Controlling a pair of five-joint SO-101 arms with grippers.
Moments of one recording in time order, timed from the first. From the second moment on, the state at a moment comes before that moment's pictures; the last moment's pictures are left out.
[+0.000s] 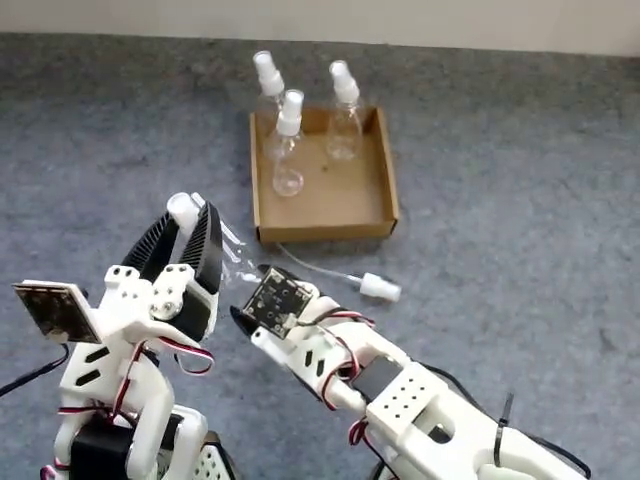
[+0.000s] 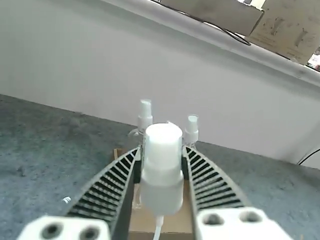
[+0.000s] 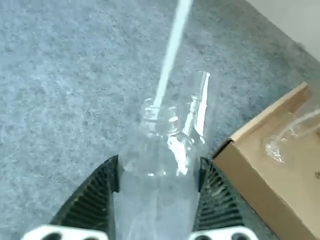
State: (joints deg) left arm 5.2 -104.2 67.9 45.7 24.4; right arm -49.8 -47.4 78.8 0.8 17.4
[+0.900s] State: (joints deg) left arm 9.7 -104.5 84.2 34.8 16.3; right arm -48.5 -74.9 84.4 11.9 13.2
